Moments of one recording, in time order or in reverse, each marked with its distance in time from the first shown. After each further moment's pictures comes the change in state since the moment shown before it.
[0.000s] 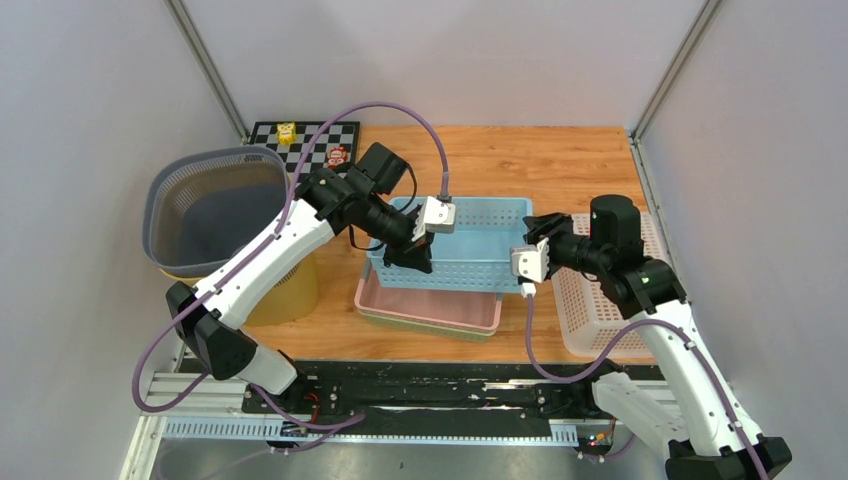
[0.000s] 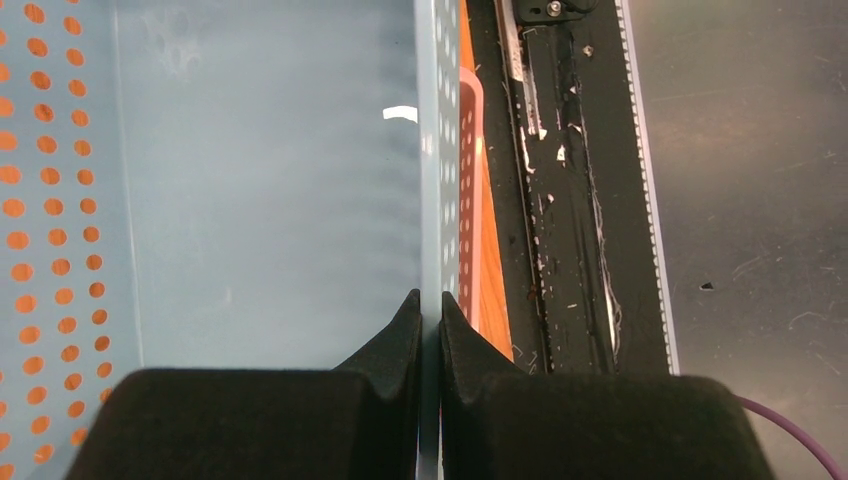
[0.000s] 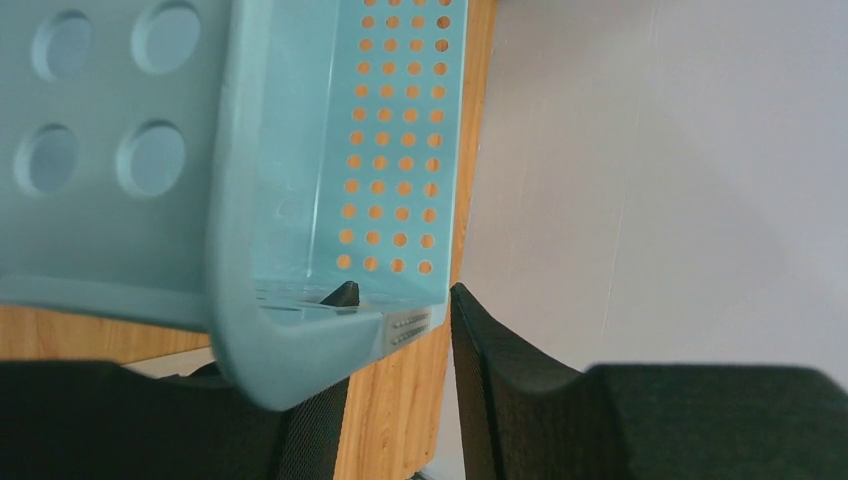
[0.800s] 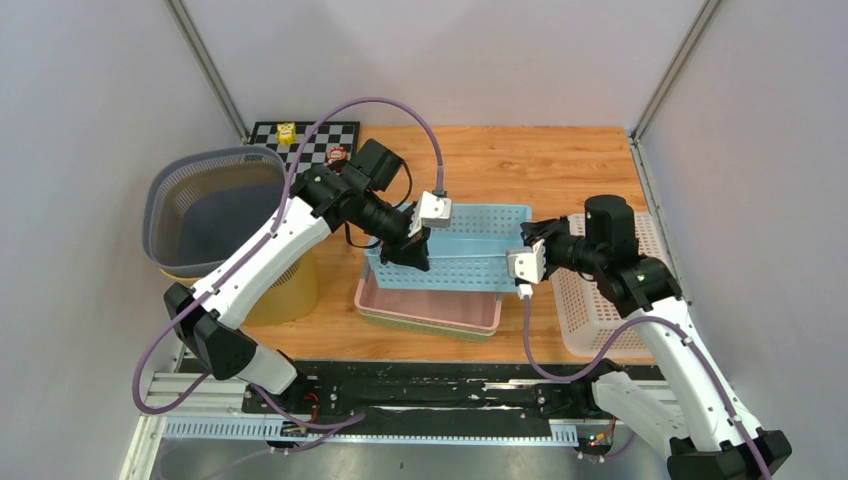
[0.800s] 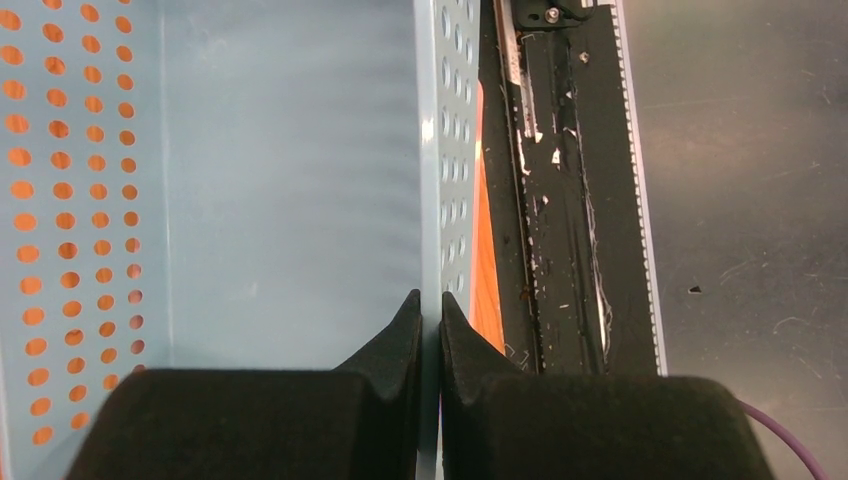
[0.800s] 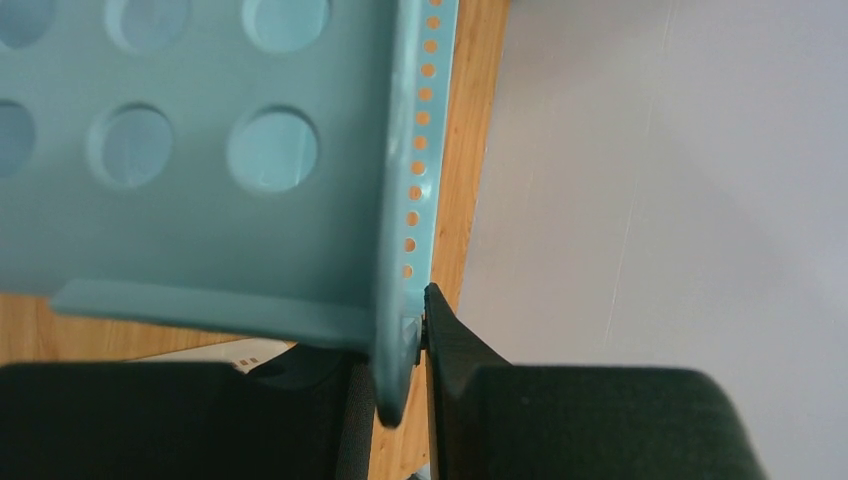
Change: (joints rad) left arm 0.026 -0.001 0.015 -0.021 0.019 -0.009; right arm 0.020 0.015 -0.014 0.000 0.025 -0.019
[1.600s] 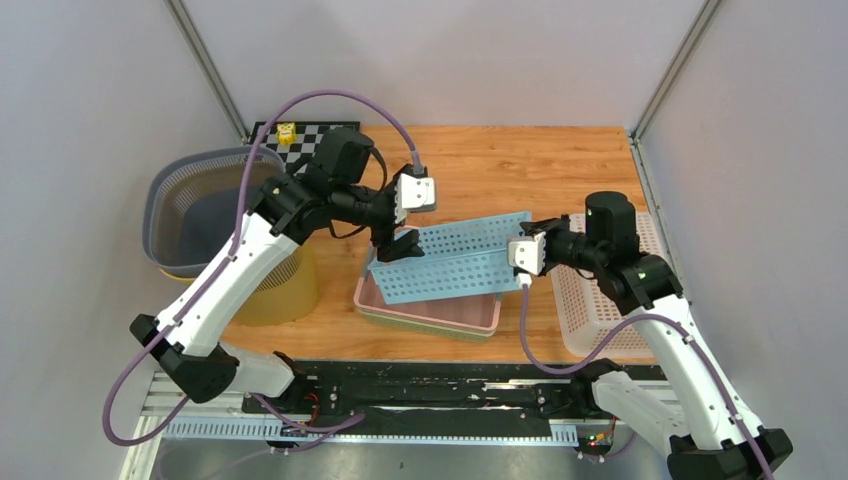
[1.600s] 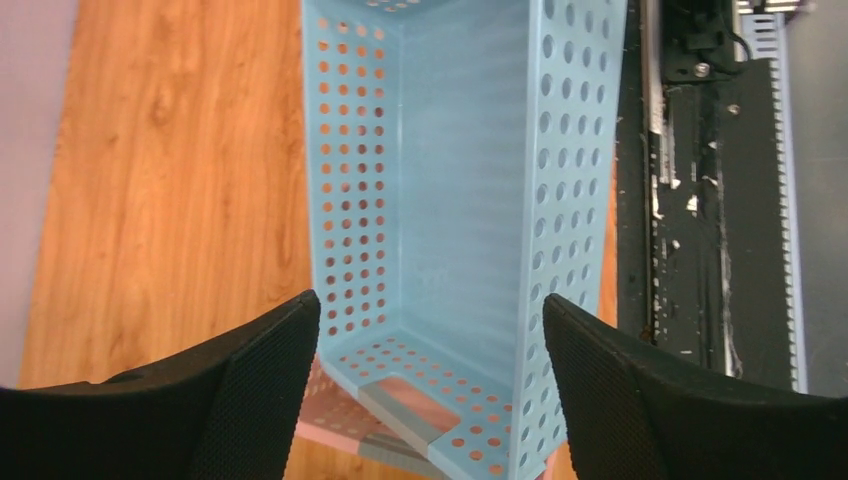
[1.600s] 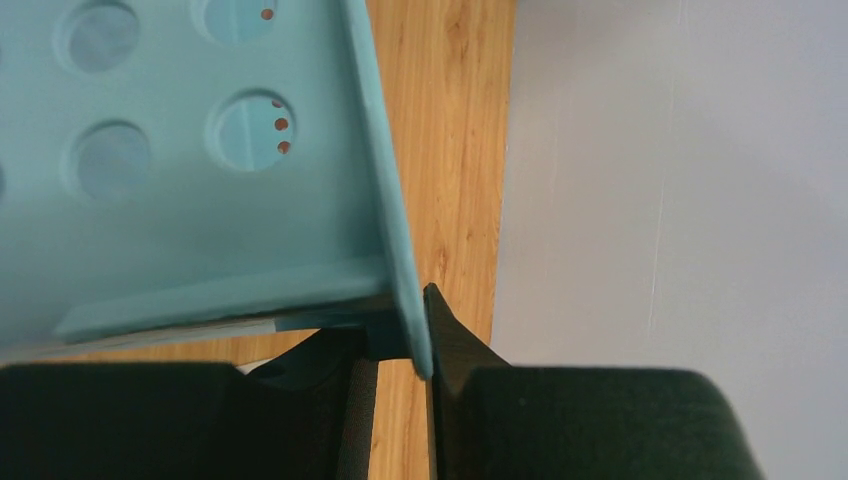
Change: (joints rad) left arm 0.009 -0.127 0.024 0.164 -0.165 -0.050; right arm 0.006 0.009 0.021 0.000 -0.007 0.124
